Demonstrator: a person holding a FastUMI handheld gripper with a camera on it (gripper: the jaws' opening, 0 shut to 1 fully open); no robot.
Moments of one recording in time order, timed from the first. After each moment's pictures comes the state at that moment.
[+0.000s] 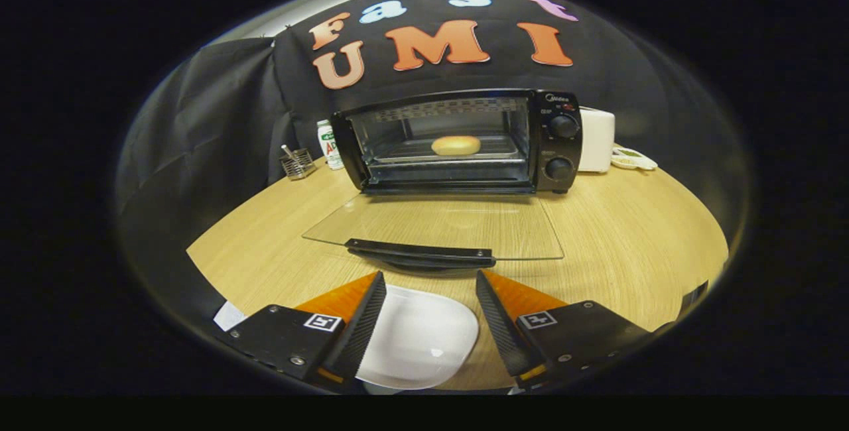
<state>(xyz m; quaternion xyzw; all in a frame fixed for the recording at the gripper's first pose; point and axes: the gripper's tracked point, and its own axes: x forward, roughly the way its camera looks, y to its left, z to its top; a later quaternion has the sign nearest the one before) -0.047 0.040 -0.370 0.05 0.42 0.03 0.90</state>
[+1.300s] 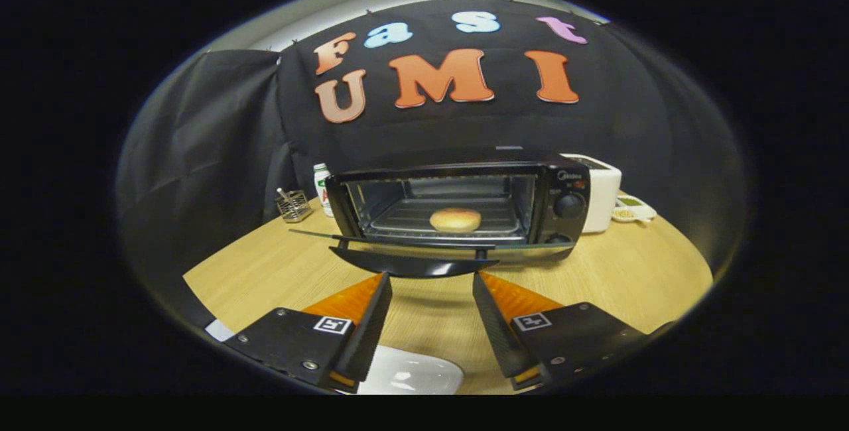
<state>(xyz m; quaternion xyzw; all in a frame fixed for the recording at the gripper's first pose) 0.052 0.040 -0.300 0.03 0.32 0.03 0.95</state>
